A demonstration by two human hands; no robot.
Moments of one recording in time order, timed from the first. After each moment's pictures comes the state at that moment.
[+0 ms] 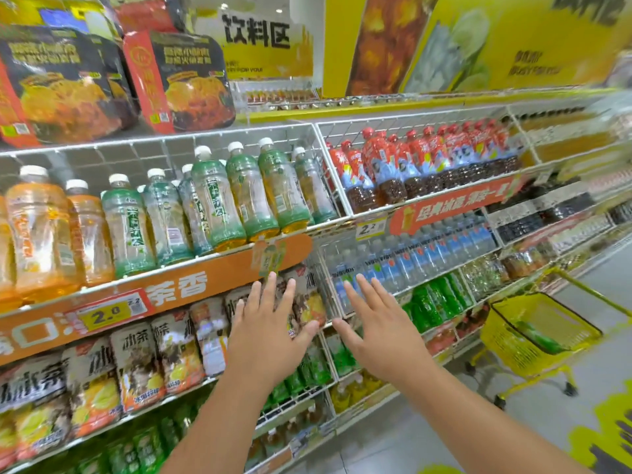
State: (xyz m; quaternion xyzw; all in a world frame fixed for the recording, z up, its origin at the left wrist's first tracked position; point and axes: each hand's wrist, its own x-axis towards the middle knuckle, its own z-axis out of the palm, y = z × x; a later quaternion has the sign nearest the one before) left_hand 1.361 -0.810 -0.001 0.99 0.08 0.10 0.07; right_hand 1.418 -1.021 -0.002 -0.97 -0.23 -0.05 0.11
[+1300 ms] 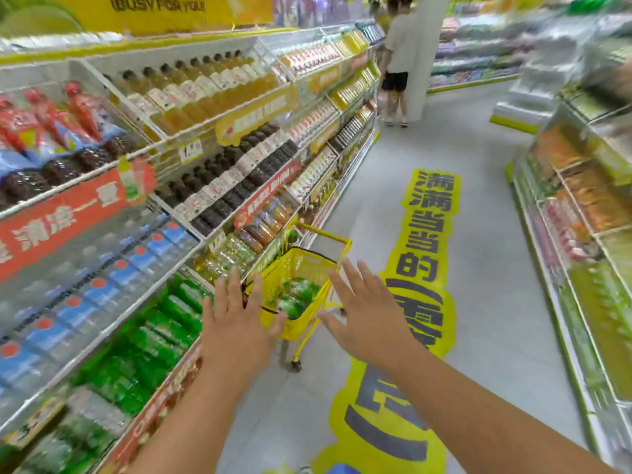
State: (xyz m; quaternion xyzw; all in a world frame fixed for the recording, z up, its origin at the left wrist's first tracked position) left_hand 1.638 -1.505 -0.052 0.98 -0.19 0.05 0.04; right_hand 1.559 -1.714 -0.060 -0.99 0.08 -0.08 0.05
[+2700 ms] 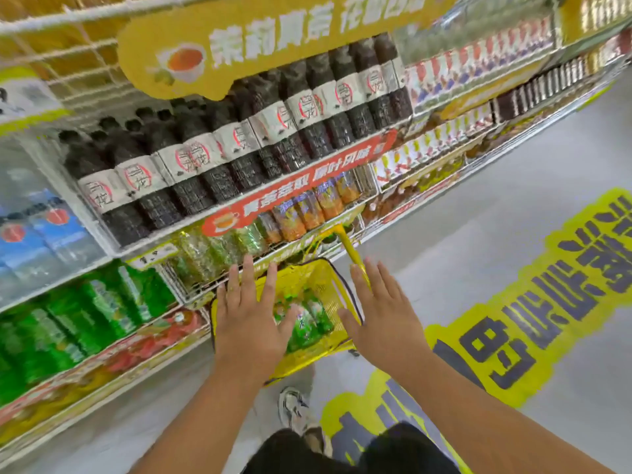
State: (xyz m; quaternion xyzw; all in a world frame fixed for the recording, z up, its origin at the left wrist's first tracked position) left_hand 2.076 -1.817 -0.202 0.99 0.08 -0.03 0.10; right_hand 2.113 -2.042 -0.207 -0.98 -0.14 0.07 0.10
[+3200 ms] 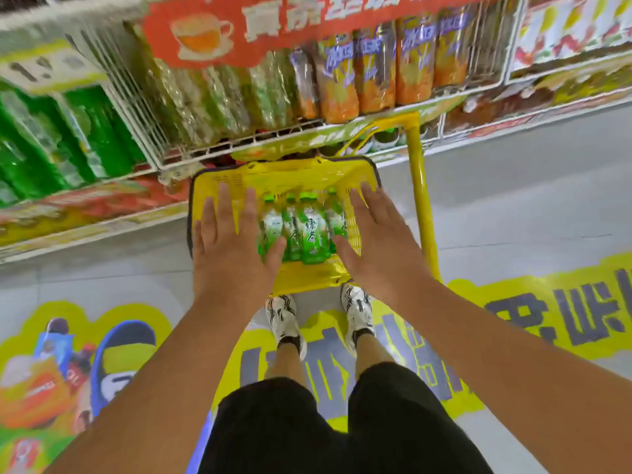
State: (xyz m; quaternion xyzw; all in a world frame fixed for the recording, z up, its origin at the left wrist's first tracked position) left_hand 2.115 -1.823 -0.395 0.95 0.27 -0.11 0.13; right_hand 2.230 -2.019 -0.396 -0.93 -0.28 0.23 0.12
